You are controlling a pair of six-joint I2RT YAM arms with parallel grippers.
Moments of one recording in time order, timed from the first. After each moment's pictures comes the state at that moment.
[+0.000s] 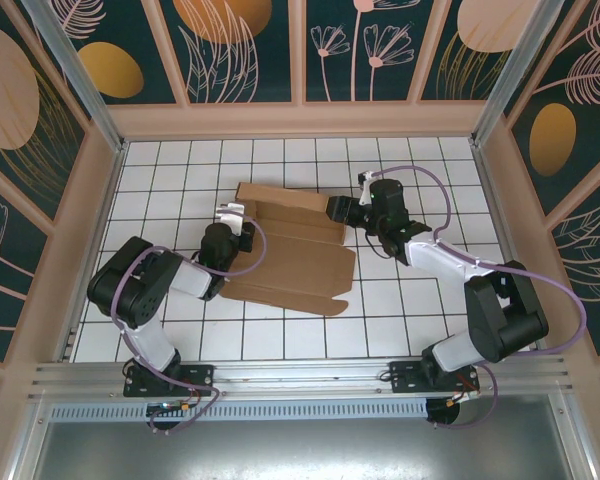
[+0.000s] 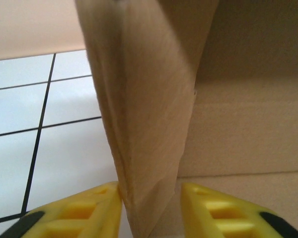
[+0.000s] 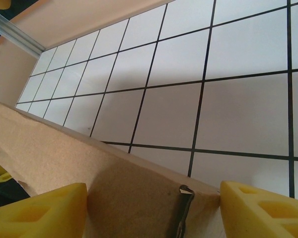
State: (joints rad) left arm -0.46 1.75 0.48 0.98 -0.19 -0.07; right arm 0.45 1.47 0.83 0.12 -0.19 0.51
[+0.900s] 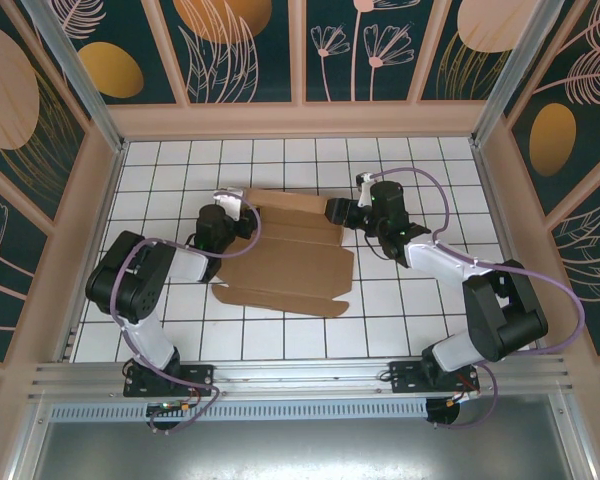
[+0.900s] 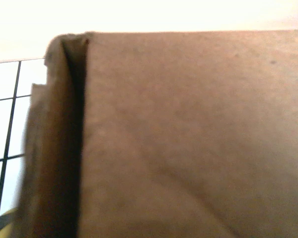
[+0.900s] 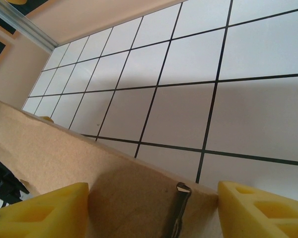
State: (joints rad) left arm -0.36 1.79 0.63 0.84 0.03 -0.09; right arm 0.45 1.47 0.80 0.18 -0.23 0.49
